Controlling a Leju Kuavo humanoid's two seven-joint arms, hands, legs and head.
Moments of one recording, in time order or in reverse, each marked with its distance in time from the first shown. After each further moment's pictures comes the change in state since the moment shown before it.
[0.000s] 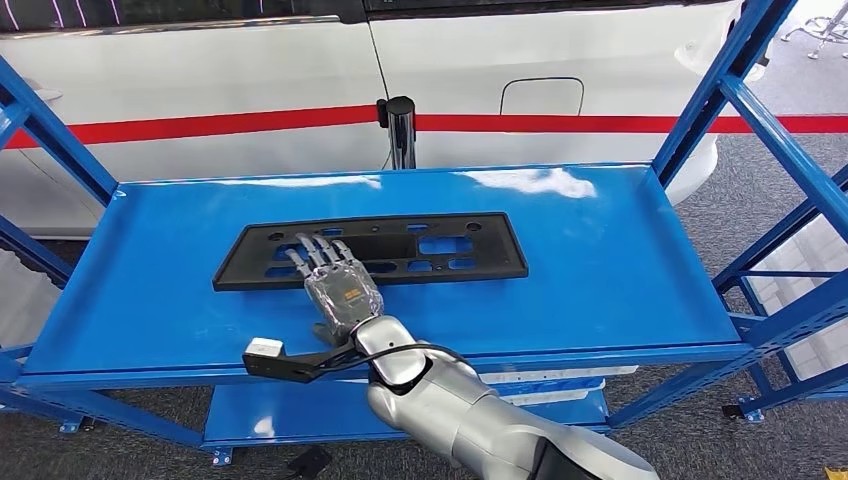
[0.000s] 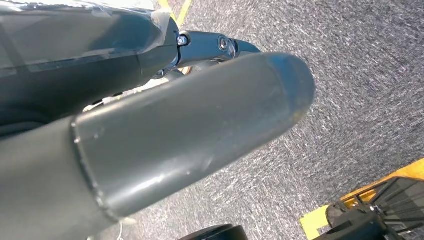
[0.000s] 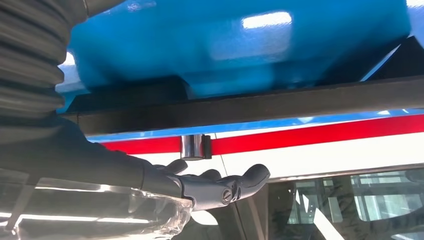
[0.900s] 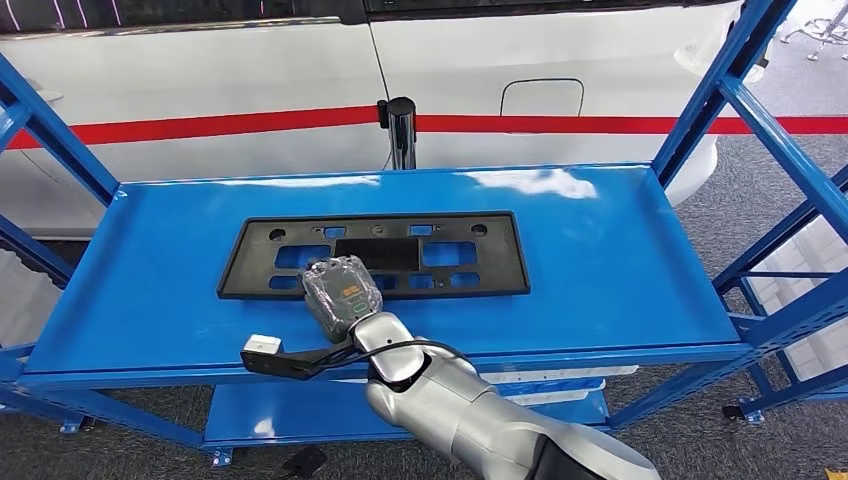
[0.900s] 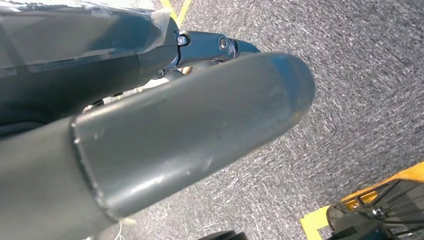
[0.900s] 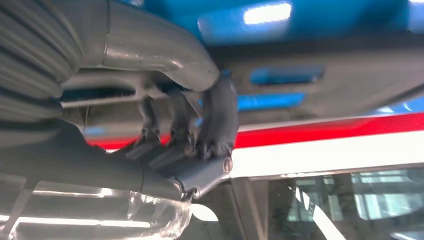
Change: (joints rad) left arm 0.000 0.005 0.079 -0.002 -0.058 -0.013 -0.014; right arm -0.009 0.000 0.003 -0.004 0.016 0.018 0.029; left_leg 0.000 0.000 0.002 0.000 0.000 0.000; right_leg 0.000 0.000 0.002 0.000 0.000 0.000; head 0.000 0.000
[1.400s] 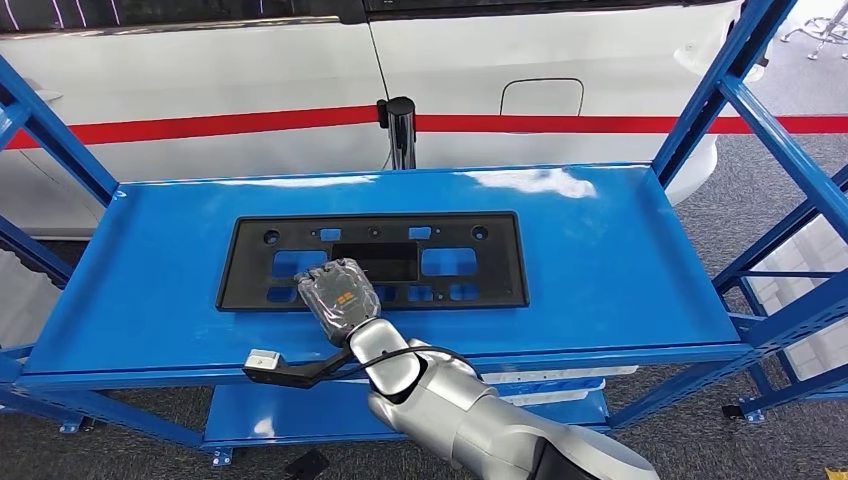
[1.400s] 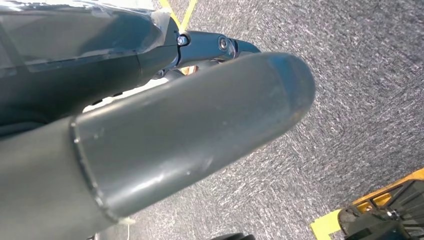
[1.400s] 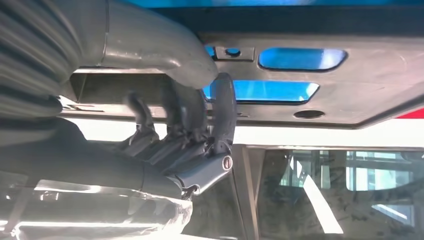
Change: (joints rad) left arm 0.005 -0.010 0.047 -0.009 -0.091 -0.027 0.011; right arm 0.005 0.000 0.020 0.005 0.224 -0.035 0.074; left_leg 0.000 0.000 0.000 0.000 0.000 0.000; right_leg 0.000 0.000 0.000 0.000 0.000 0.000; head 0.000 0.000
